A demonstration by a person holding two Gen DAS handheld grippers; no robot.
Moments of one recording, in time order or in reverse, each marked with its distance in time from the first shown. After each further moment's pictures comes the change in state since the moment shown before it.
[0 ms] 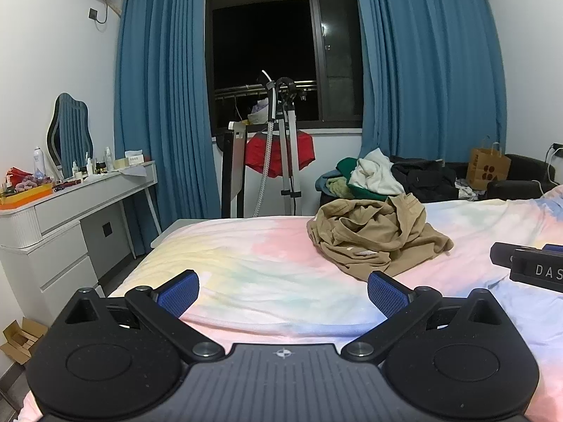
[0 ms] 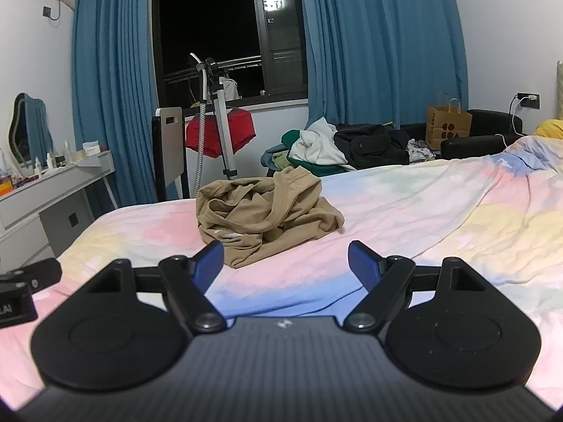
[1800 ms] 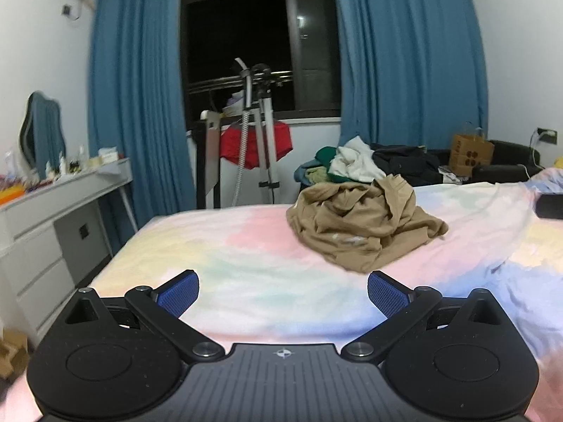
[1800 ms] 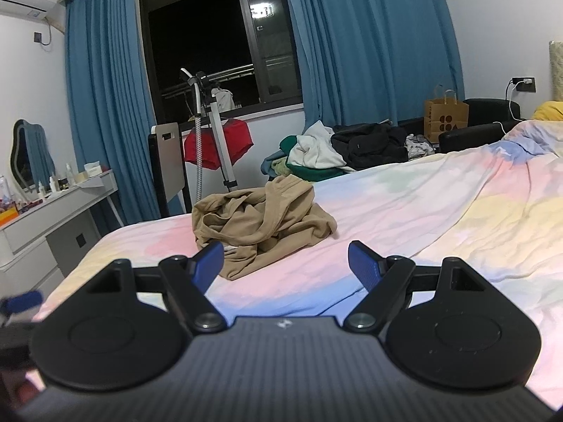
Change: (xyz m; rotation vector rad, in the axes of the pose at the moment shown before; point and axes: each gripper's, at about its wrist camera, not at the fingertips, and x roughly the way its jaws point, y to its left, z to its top) left arm 0.062 -0.009 -0.009 0.055 0.012 -0.086; right arm -0.003 -0.033 0.007 0.096 -0.023 0.016
